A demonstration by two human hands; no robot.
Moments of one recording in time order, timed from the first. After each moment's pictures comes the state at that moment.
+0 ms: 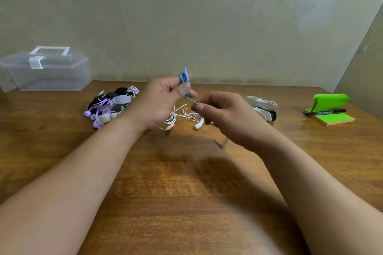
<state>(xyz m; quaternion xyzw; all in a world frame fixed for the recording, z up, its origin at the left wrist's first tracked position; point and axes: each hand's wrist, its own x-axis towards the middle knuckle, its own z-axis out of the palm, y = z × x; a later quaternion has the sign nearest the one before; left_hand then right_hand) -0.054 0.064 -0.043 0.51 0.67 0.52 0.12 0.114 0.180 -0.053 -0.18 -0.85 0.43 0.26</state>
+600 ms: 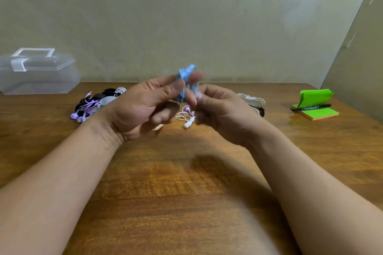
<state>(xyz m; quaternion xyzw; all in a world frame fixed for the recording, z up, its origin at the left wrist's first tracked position) -0.043 0.052 -0.041 0.55 0.44 0.58 0.40 0.115 0.186 -0.055 -0.06 -0.67 0.70 0.24</state>
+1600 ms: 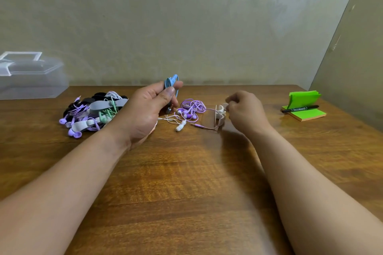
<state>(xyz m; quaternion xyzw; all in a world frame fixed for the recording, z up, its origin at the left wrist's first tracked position) -0.035 0.081 -0.060 0.50 0.55 0.63 0.21 0.133 0.263 -0.075 -0.45 -0.78 0.28 0.35</state>
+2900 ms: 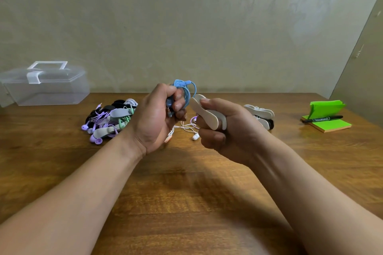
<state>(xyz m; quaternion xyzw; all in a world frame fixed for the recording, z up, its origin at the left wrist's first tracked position) -0.034 0.070 -0.039 0.40 0.46 0.72 0.32 0.114 0.162 -0.038 -0.14 -0.54 0.81 0.18</state>
